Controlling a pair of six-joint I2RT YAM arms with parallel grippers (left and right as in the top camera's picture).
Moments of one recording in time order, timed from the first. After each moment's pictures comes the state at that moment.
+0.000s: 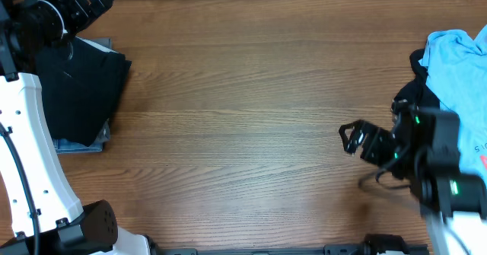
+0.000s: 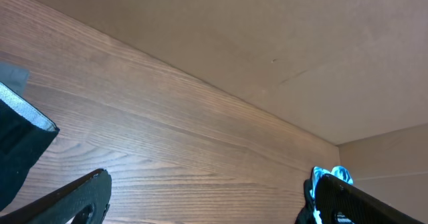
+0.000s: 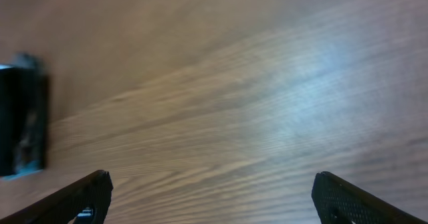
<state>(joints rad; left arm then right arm) 0.28 1.71 2.15 -1.10 0.56 -0.44 -0.05 0.84 0.92 -0.98 -0.36 0.38</state>
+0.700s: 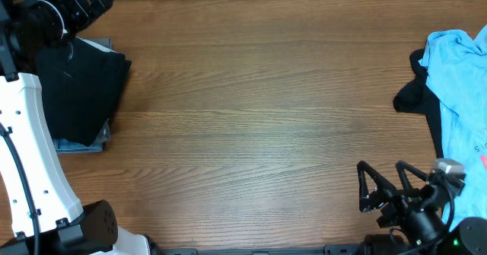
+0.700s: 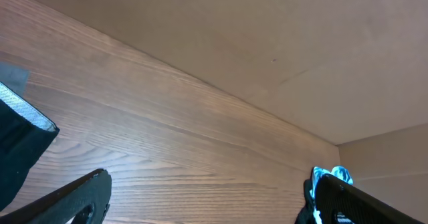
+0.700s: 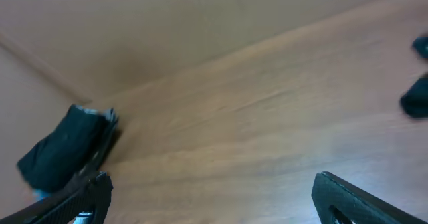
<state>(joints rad) 0.28 1.71 2.15 -1.10 0.56 -0.44 -0.04 0.27 0.92 -0.97 -0.31 0.38</state>
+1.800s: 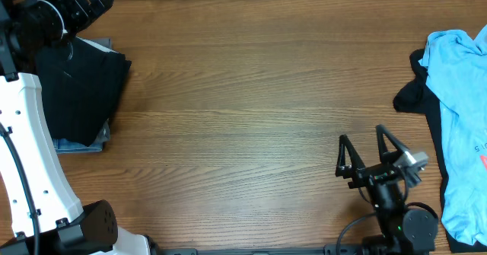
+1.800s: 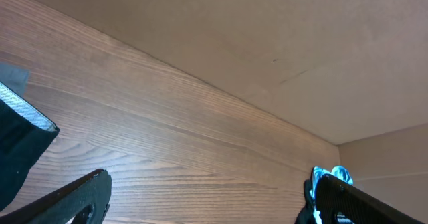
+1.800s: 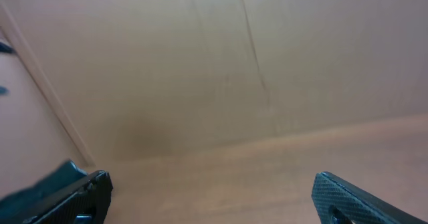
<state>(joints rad) 0.28 1.71 2.15 -1.10 0.56 -0.44 0.12 0.01 0.10 0.06 -0.16 0.38</state>
